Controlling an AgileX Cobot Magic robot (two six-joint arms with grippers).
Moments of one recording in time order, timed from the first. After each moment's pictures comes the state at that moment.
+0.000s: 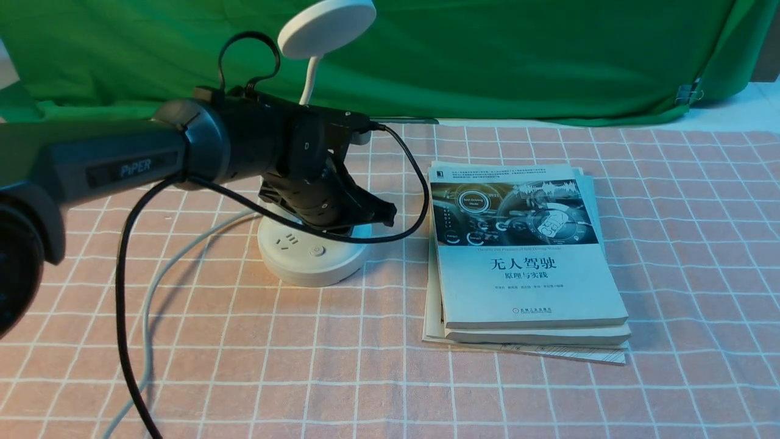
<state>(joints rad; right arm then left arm) -0.02 0.00 0.01 0.05 0.26 0.03 -0.47 2.07 -1.48 -0.03 0.55 -0.11</state>
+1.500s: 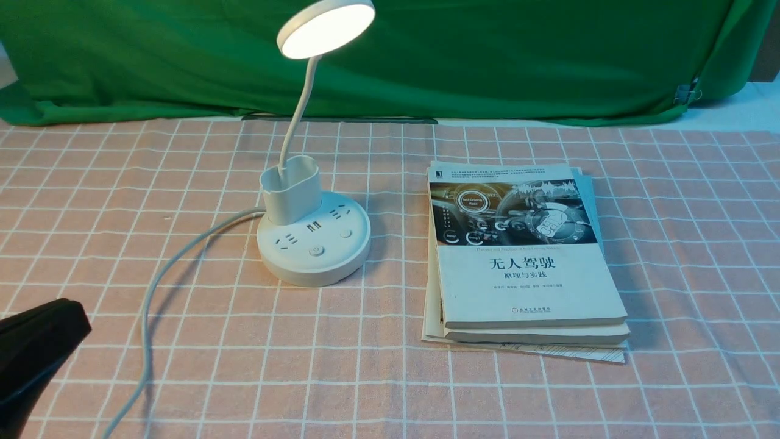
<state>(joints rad) -0.02 0.00 0.01 0.05 0.26 0.03 -0.47 0.27 -0.39 -0.03 0.36 -0.09</state>
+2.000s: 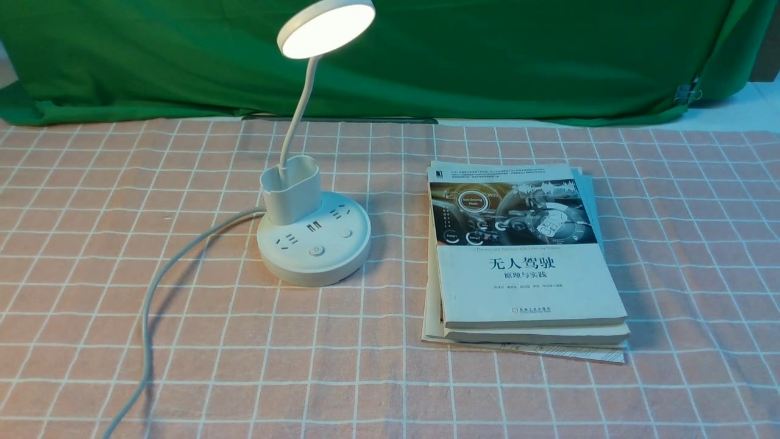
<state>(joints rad) -0.02 0.00 0.01 0.05 0.26 0.03 -0.14 0.00 -0.05 0.09 0.01 -0.27</state>
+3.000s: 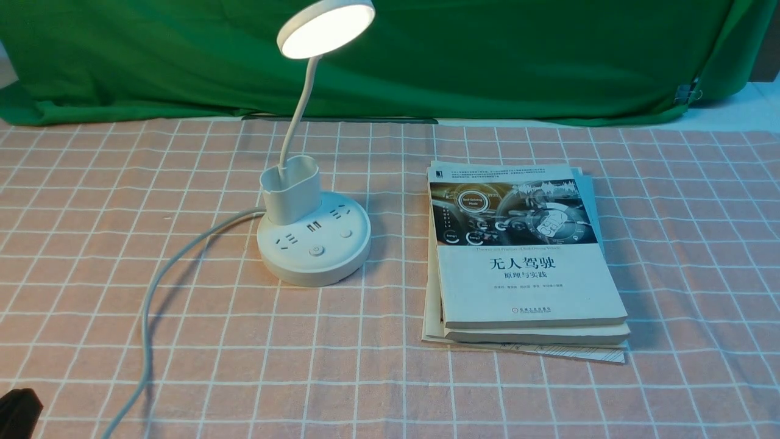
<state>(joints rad) -0.02 0.00 0.01 0.05 0.26 0.03 -0.07 0.00 0.00 -0.09 0.26 -0.03</state>
